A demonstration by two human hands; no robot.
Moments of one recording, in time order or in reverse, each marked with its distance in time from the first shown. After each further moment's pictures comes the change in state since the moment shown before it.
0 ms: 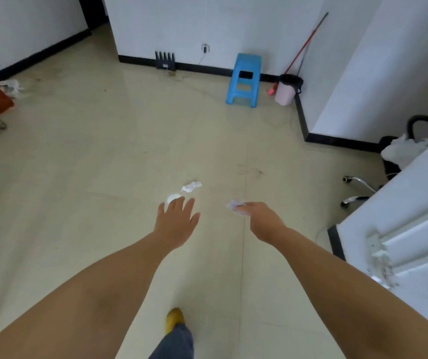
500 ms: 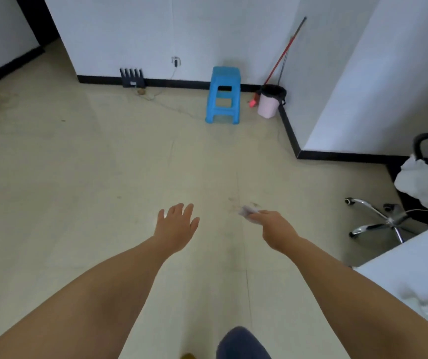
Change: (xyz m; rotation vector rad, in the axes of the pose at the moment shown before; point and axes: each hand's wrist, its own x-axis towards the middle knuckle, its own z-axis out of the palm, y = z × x) left_hand 0.388 -0.050 -0.030 -0.001 -0.113 0.064; right_hand 0.307 0.088 -0.121 0.041 0.131 0.151
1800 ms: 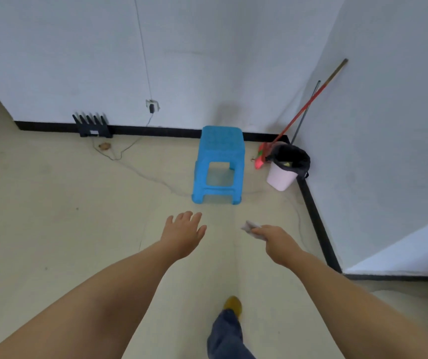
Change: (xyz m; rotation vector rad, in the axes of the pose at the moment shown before) left_hand 1.030 -0.036 -0.159 -0.010 -0.089 0.093; right_hand 0.960 0.180 -0.272 0.040 -0.084 0.062
